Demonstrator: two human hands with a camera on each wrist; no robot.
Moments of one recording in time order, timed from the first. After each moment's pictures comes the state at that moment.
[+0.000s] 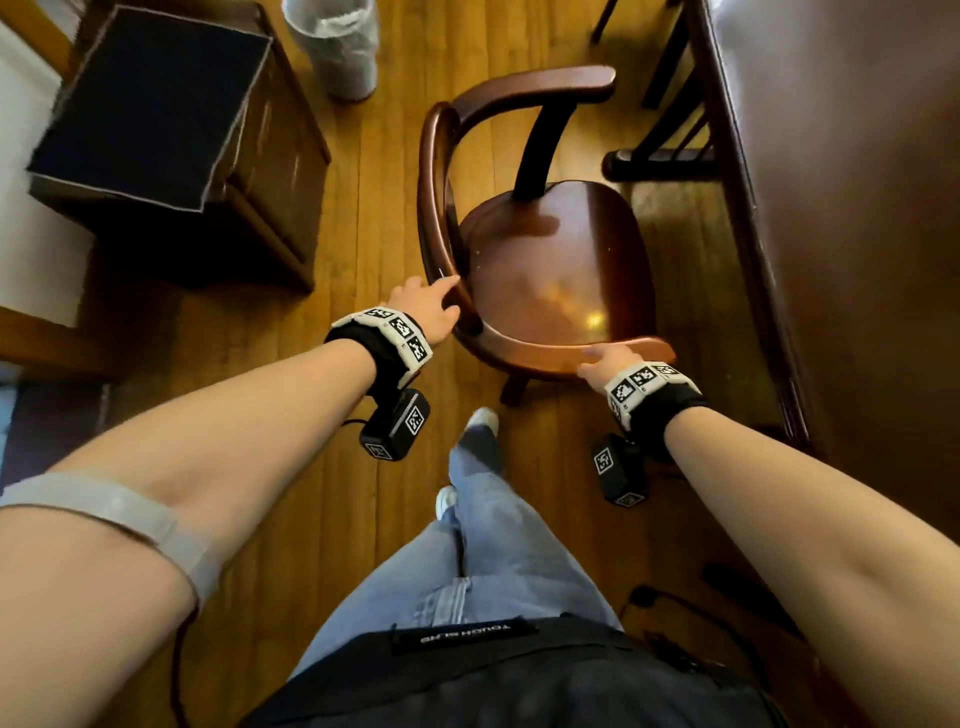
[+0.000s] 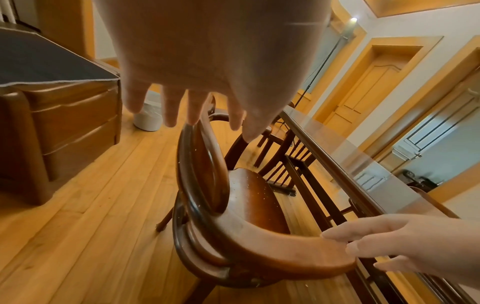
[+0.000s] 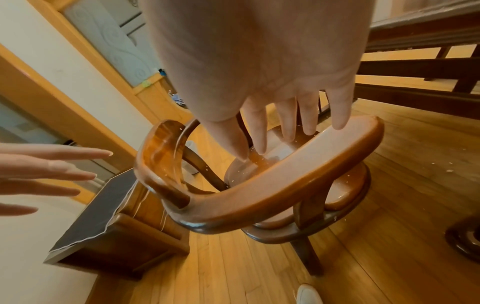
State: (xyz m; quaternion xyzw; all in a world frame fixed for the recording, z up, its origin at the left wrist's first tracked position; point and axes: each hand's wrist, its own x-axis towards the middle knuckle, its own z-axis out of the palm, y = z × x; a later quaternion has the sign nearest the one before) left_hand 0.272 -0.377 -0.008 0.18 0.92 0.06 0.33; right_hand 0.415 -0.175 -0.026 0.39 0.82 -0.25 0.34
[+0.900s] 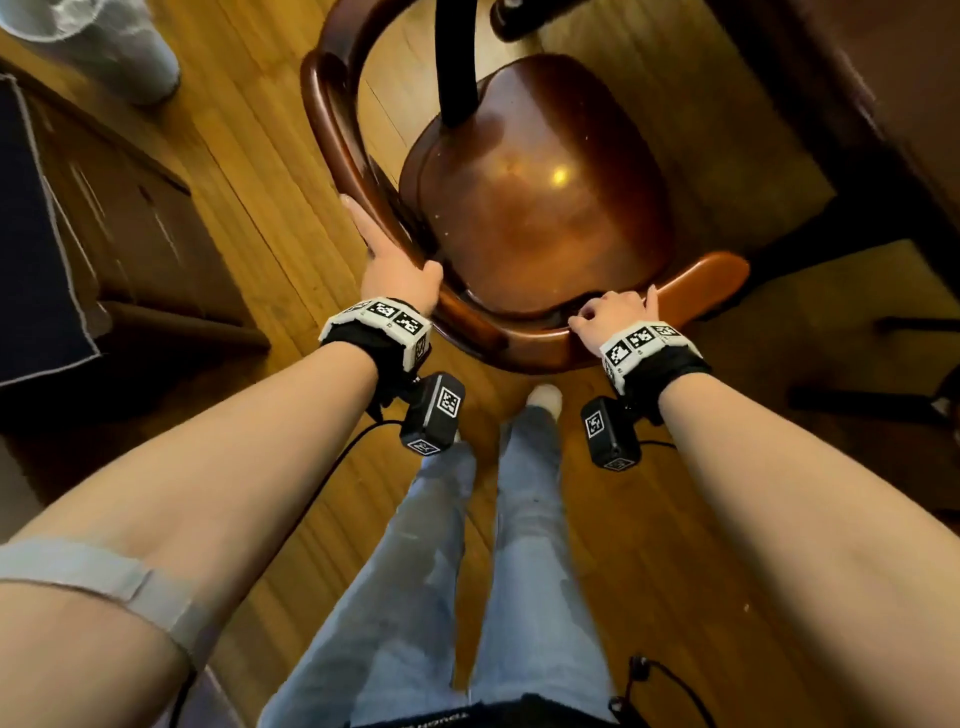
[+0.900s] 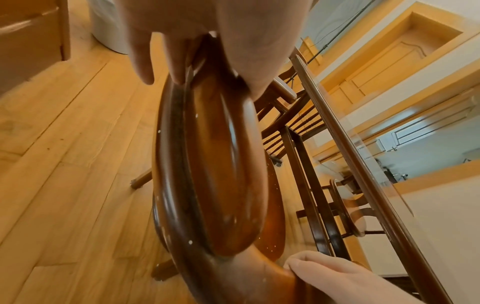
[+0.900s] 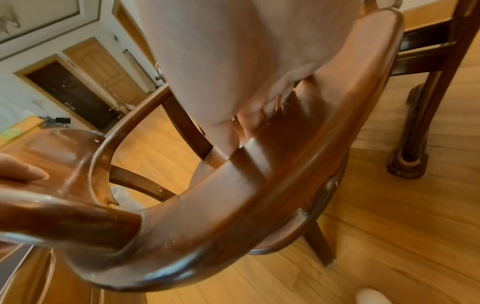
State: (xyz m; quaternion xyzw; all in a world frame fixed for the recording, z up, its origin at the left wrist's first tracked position) left_hand 0.130 -0.350 -0.098 0.13 0.91 0.23 0.31; right_hand 0.322 -0.233 -0.131 0.47 0.79 -0.17 0.35
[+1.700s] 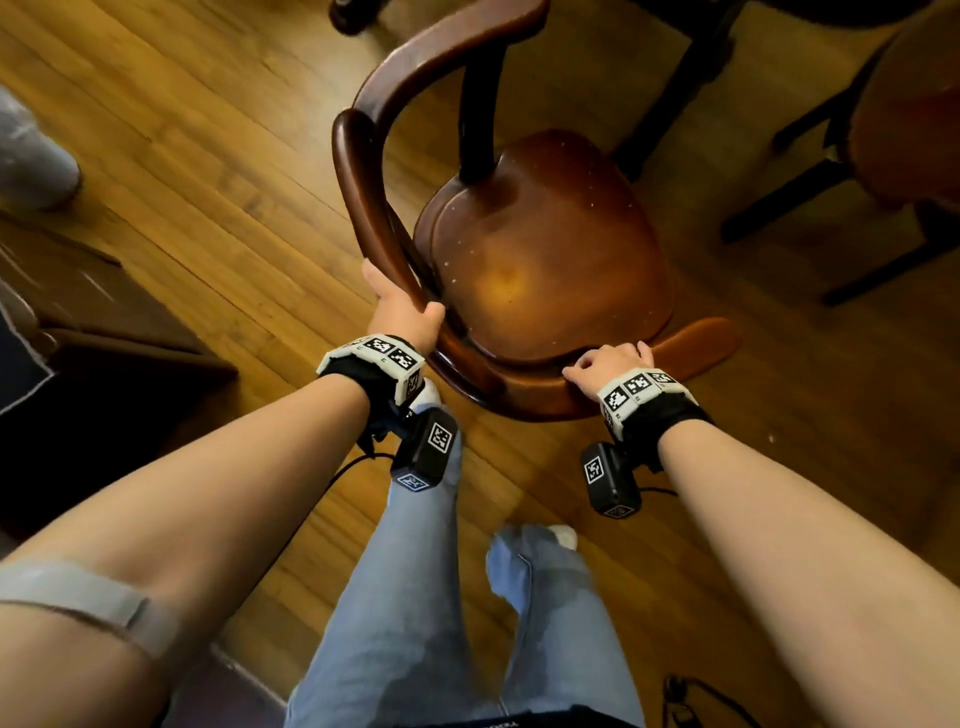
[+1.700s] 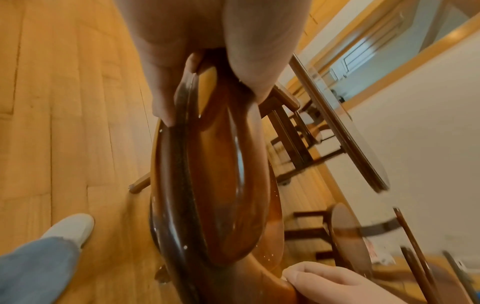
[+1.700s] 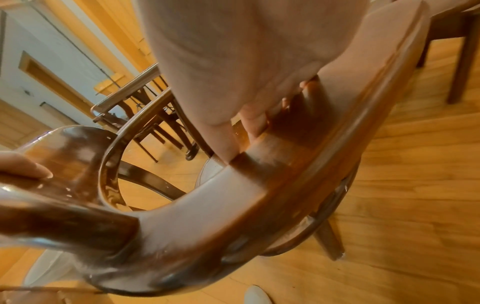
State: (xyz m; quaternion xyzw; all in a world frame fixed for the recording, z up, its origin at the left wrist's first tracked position) left_hand 0.337 -0.521 -0.078 0.30 0.85 0.15 0.41; right_hand 0.558 -0.493 -0.109 0.60 0.66 -0.29 0.35
